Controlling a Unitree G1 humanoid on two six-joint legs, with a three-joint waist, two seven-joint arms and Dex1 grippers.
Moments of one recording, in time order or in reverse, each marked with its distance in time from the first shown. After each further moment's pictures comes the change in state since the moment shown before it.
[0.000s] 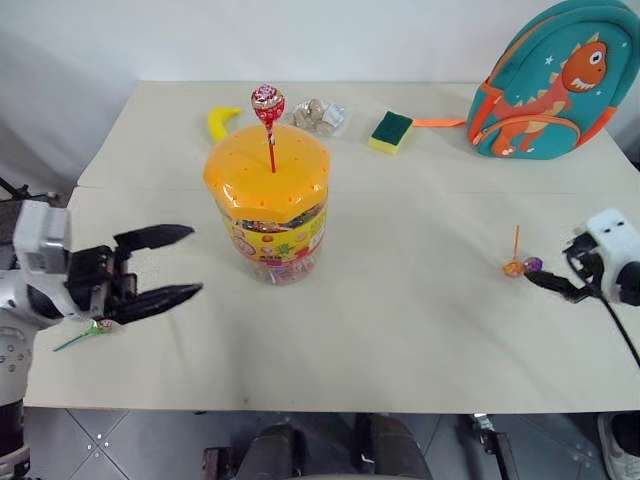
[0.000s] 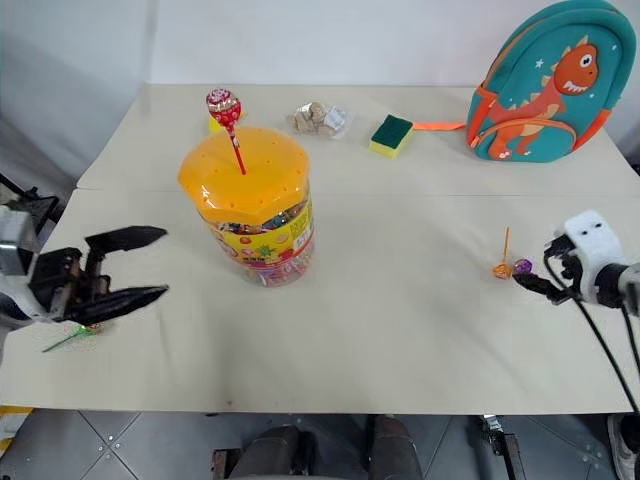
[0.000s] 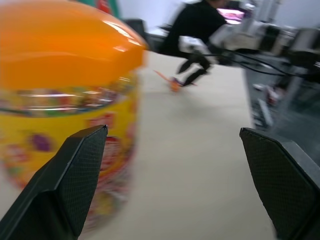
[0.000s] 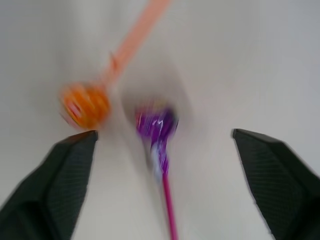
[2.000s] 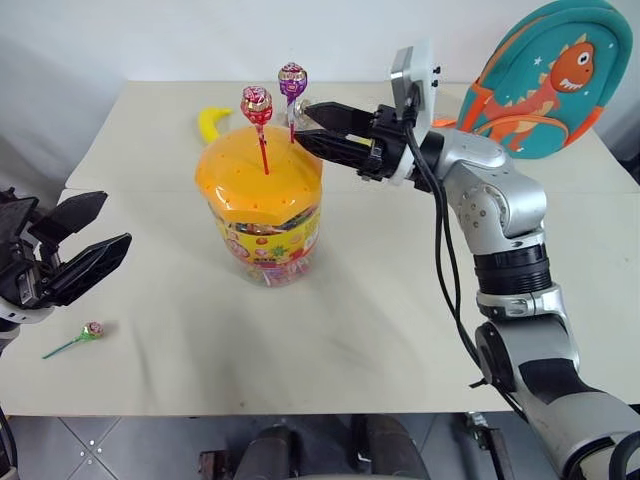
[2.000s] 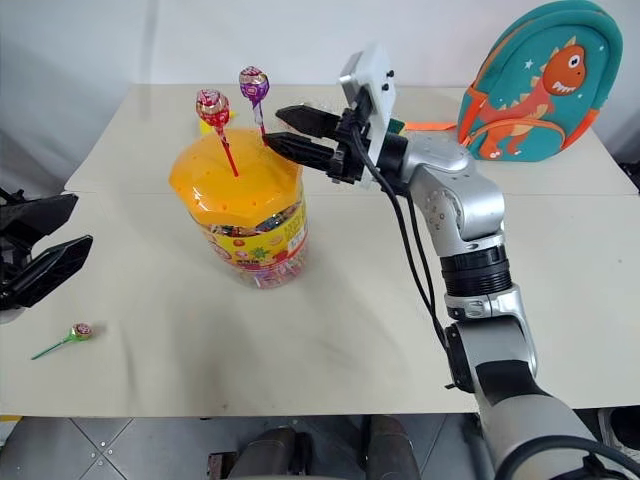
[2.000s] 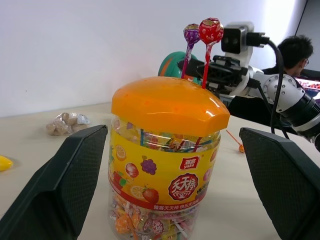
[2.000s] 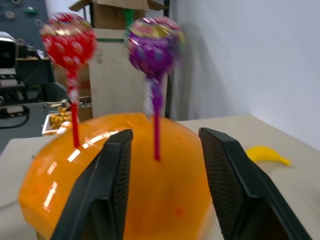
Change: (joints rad) left arm 0.099 -0.083 0.231 -0.017 -0.135 0.049 0.191; right arm -0.705 0.741 0.301 -0.059 0.231 -0.030 -0.011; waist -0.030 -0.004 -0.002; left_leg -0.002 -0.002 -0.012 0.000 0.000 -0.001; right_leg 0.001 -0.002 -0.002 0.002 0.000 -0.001
